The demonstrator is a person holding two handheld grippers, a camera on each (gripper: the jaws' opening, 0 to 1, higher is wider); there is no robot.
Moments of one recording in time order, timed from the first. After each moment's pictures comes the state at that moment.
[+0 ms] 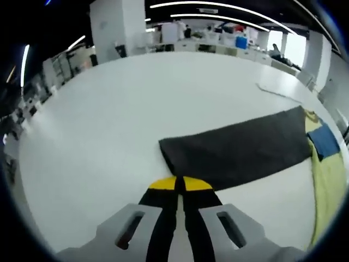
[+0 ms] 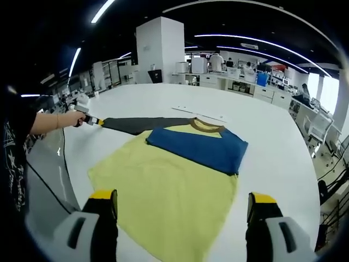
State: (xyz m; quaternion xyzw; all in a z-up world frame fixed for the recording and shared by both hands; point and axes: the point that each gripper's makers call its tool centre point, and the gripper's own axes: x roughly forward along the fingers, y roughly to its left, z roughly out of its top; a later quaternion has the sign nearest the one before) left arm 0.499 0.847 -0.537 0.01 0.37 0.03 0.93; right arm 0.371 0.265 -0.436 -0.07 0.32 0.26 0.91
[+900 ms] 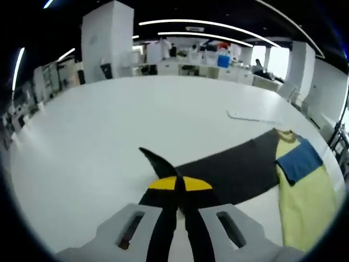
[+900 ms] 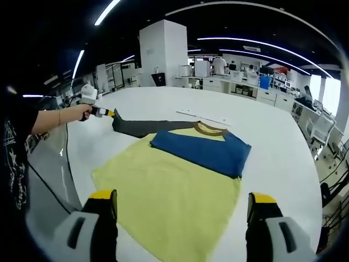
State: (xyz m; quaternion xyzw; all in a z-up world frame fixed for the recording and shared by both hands) left arm 0.519 0.752 -0.472 -0.01 0.29 -0.03 0.96; right arm 0.368 0.271 -0.431 -0.07 0.30 0.27 0.91
